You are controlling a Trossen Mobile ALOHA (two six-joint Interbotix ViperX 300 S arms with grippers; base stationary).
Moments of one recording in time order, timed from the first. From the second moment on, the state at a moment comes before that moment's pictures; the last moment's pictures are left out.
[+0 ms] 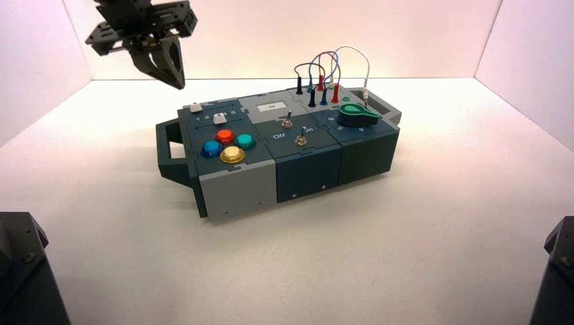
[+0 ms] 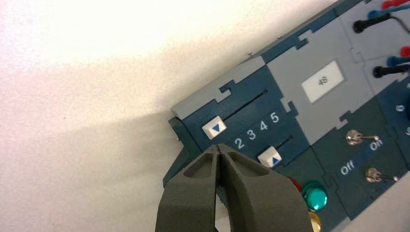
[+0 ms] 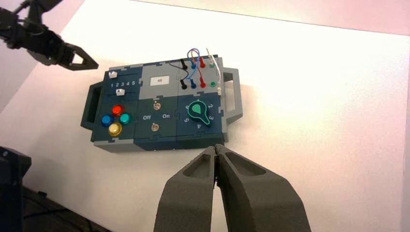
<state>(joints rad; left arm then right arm) -0.21 -0.06 0.78 -0.40 0.52 0.25 0.08 -1.13 0.80 0.33 1.12 -0.22</state>
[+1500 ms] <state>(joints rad) -0.24 0.13 0.68 -0.40 0.53 0.24 0.08 -1.13 0.81 0.32 1.12 -0.22</state>
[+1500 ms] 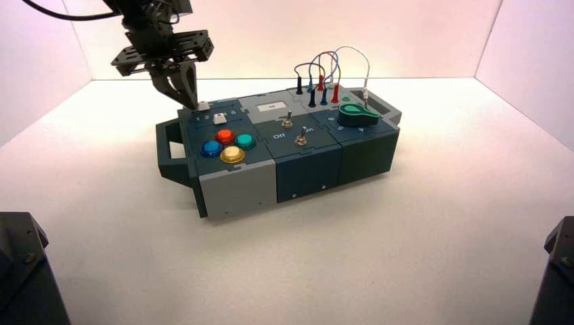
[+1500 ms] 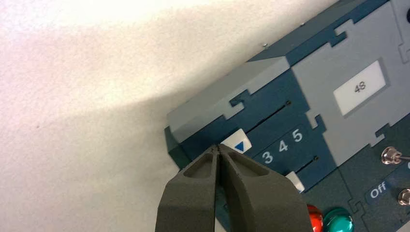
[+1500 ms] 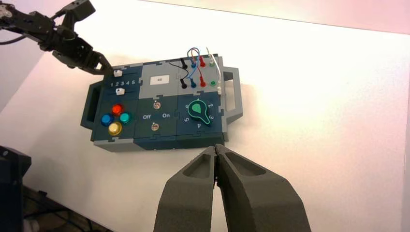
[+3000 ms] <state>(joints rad) -0.26 0.12 0.65 -0.40 0.58 0.19 0.08 -1.12 0.80 0.31 1.13 -0.22</state>
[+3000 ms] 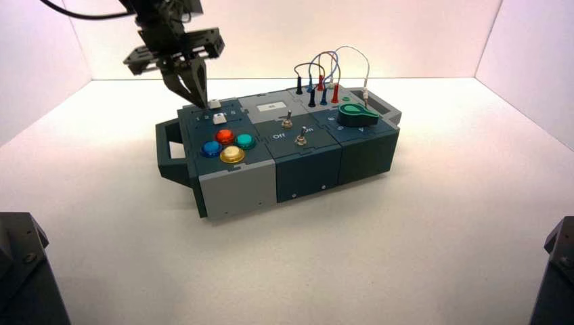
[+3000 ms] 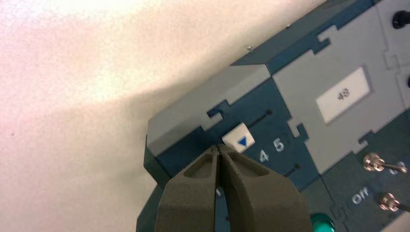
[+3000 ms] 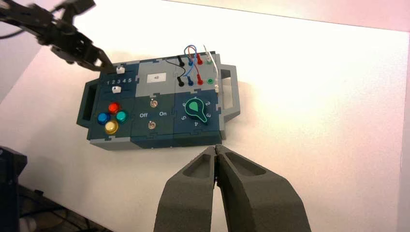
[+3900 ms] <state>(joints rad) -0.31 0.19 0.53 -0.39 0.63 0.19 0.08 -1.12 0.79 0.31 1.13 -0.21</state>
